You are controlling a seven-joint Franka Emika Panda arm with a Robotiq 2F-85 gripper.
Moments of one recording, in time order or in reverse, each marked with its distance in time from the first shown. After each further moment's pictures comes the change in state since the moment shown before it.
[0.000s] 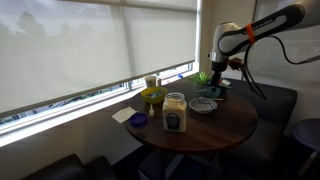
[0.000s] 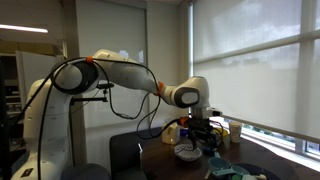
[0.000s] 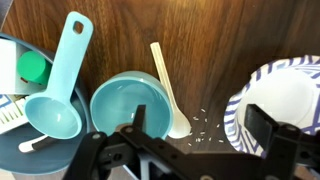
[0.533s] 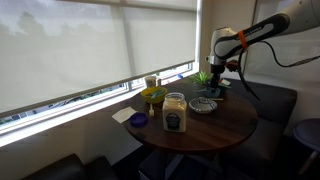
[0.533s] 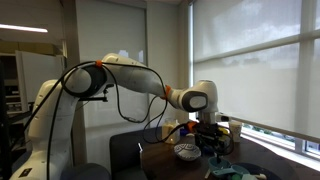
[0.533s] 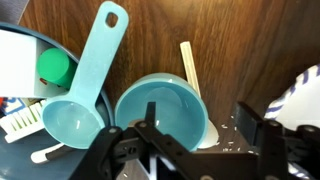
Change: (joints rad) arm -0.041 0.094 0.000 0.080 -0.013 -0.015 -0.034
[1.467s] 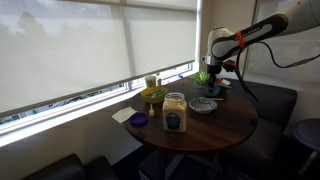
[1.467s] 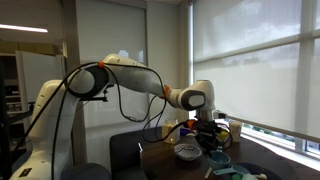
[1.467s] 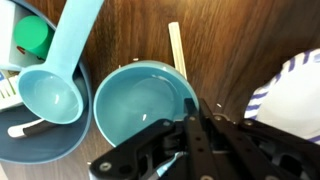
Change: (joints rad) arm -0.002 0.007 0.046 0.016 -0.017 0.009 -0.014
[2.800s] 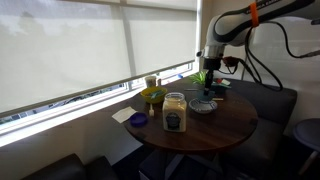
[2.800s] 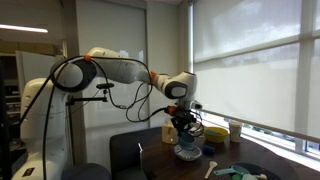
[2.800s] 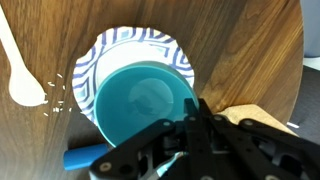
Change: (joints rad) arm 0.073 -0.153 0.081 -0.081 0.303 -0.163 -0.138
